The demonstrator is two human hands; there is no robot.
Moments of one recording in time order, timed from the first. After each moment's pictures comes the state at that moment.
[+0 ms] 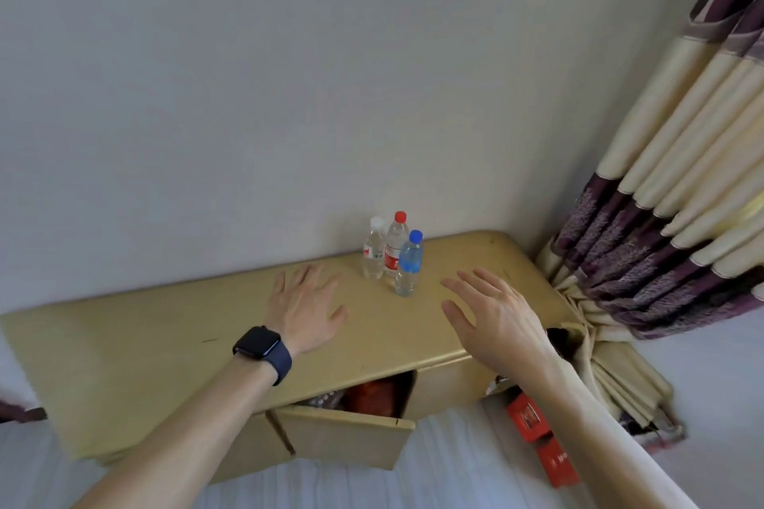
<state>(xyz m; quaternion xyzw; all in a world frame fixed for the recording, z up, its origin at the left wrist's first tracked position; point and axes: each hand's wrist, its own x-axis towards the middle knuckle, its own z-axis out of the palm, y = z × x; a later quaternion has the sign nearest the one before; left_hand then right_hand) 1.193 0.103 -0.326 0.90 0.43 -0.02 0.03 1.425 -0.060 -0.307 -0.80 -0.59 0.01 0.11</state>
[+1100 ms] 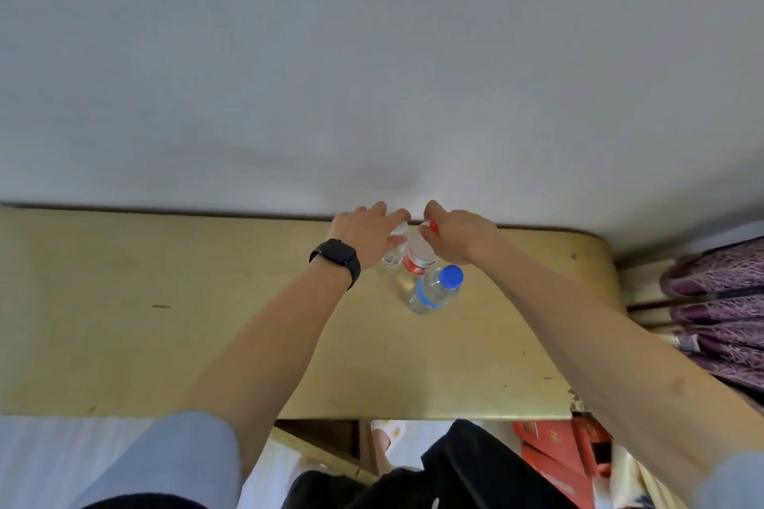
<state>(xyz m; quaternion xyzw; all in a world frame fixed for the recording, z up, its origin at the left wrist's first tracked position) 1.412 0.366 -0.468 0.88 0.46 -0.07 0.13 1.593 0.340 -0.462 -0.71 -0.65 0.24 -0.13</state>
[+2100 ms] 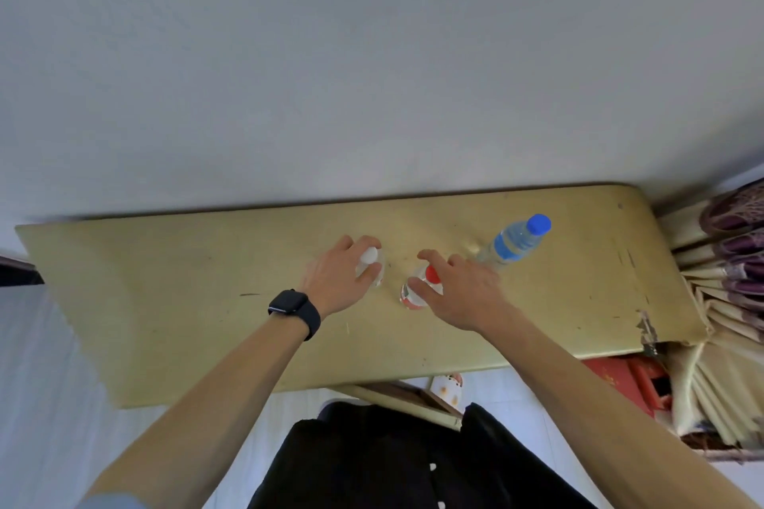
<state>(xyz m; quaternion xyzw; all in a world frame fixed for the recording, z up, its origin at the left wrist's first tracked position) 1.196 0.309 -0.481 0.81 0.51 0.02 0.30 1.402 0.222 -0.461 -0.73 -0.64 0.23 -0.07</state>
